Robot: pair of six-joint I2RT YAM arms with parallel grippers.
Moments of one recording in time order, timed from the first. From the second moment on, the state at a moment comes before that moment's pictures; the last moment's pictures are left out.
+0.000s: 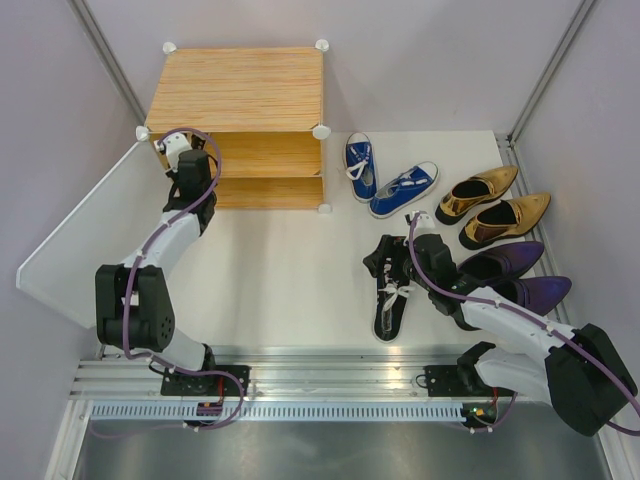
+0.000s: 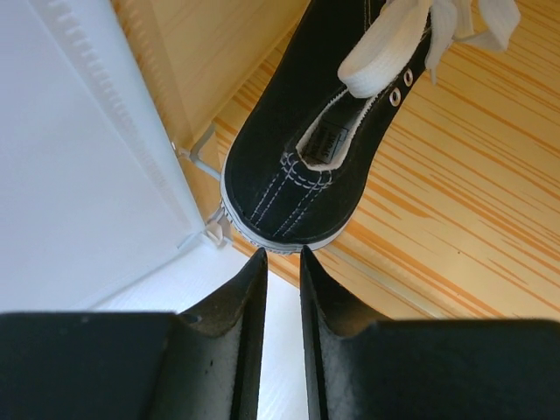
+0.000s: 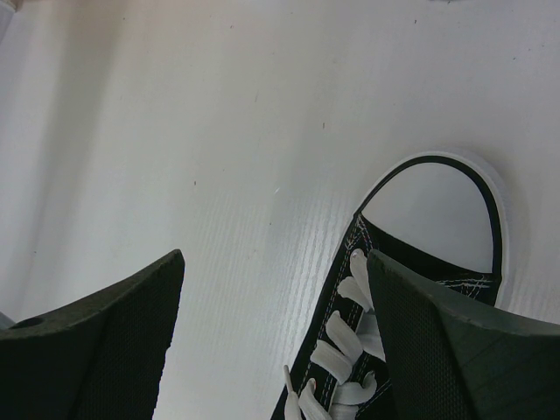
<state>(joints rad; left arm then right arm) -0.07 1.53 1.07 0.06 -0.54 -0.34 0.57 1.10 0.46 0.14 0.01 0.55</state>
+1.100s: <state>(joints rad) -0.08 1.20 1.10 -0.19 -0.10 -0.43 0.57 1.01 0.48 -0.05 0.10 0.62</state>
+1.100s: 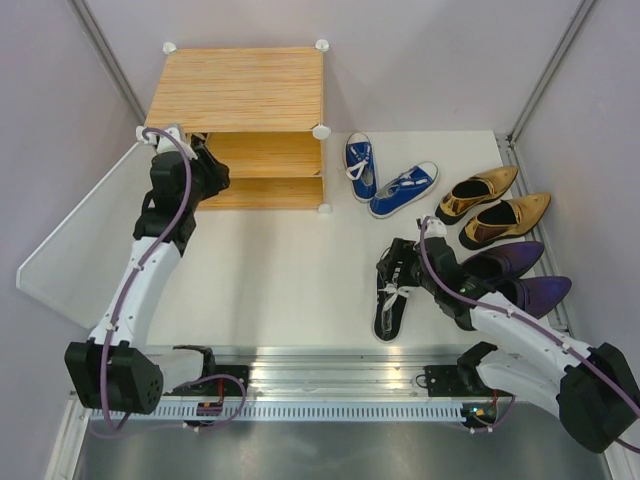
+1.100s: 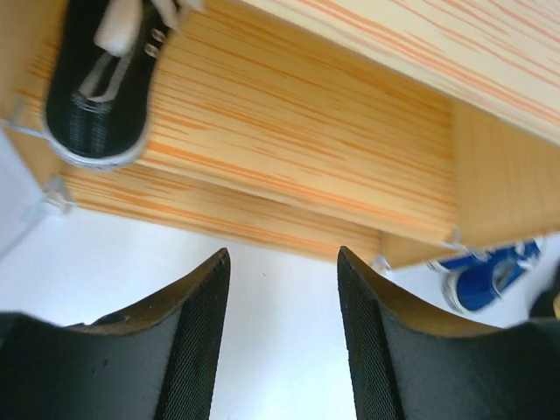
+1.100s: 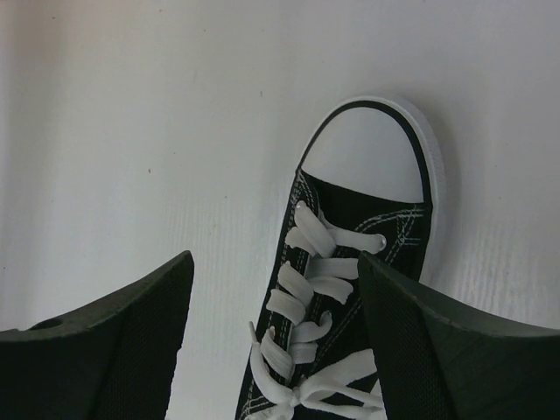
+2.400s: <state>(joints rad) -0.30 0.83 0.96 -0.34 -0.06 -0.32 0.90 1.29 0.98 -0.44 0.34 0.64</state>
